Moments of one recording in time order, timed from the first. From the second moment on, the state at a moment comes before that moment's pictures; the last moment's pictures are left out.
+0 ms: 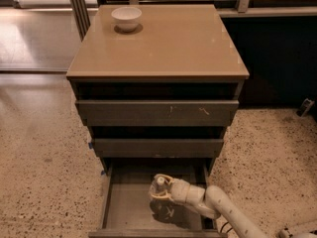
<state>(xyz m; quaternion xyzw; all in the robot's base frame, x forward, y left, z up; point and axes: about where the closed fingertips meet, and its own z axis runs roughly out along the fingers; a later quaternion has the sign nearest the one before) 0.575 -0.002 0.321 -0.48 0.56 0.30 0.61</state>
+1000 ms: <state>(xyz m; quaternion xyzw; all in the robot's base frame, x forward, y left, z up) 0.578 0.000 0.313 -0.51 0.58 0.28 0.57</state>
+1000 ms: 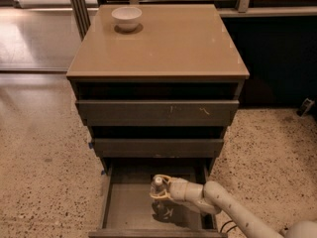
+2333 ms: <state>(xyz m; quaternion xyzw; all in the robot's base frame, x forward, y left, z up) 0.606 -0.026 0.225 -0.46 0.59 0.27 0.60</state>
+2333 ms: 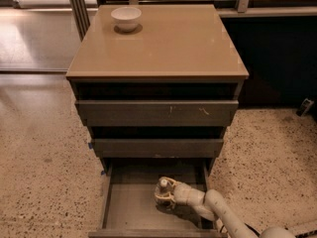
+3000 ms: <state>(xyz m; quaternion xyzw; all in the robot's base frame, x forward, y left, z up) 0.608 -0.026 0.222 -0.46 0.59 0.27 0.61</state>
